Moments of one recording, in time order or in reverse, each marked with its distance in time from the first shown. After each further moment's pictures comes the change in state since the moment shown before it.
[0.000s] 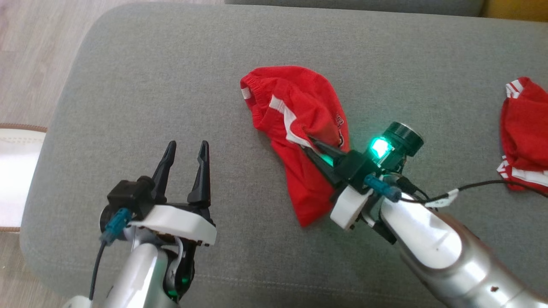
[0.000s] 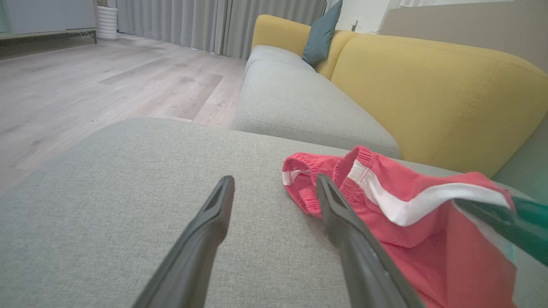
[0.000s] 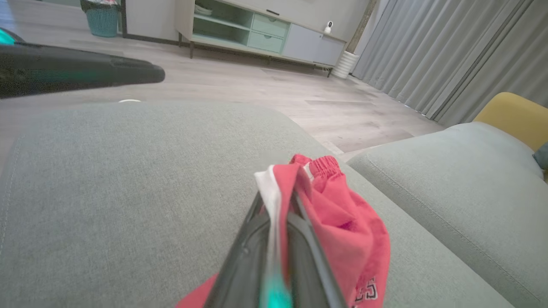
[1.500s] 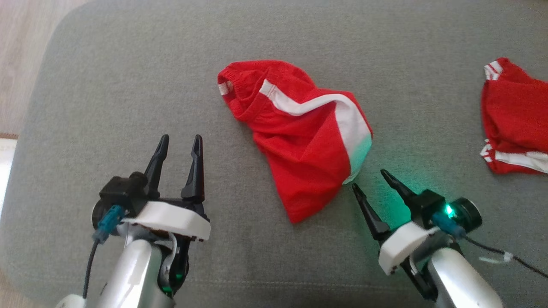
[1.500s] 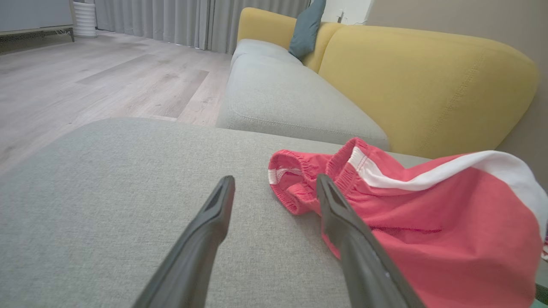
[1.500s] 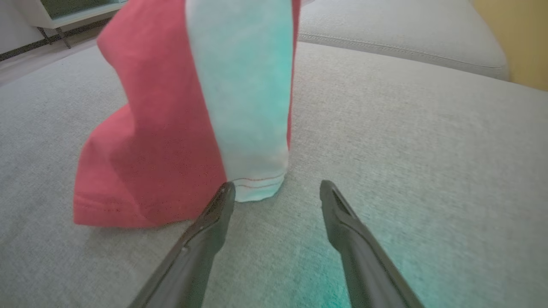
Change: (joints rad) left arm -0.007 0.000 0.034 -0.012 0.028 -0.018 0.000; right arm 0.358 0.037 -0.381 -0.021 0.065 0.000 0.029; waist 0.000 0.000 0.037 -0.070
